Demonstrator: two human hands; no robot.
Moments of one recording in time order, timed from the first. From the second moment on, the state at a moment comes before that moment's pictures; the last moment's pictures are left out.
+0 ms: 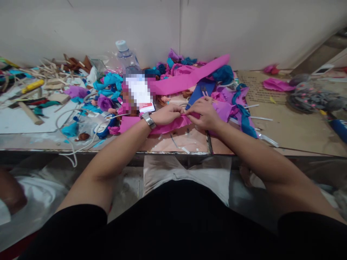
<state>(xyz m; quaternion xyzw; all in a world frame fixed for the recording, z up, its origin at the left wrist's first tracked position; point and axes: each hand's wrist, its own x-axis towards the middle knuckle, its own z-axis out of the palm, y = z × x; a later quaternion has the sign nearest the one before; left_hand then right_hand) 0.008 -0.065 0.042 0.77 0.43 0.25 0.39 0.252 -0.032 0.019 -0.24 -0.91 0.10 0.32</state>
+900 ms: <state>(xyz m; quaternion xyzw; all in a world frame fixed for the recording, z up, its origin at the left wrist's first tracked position) 0.005 -0.063 0.034 0.81 0.42 0.26 0.32 0.251 -0.030 0.016 -0.27 -0.90 0.10 0.33</state>
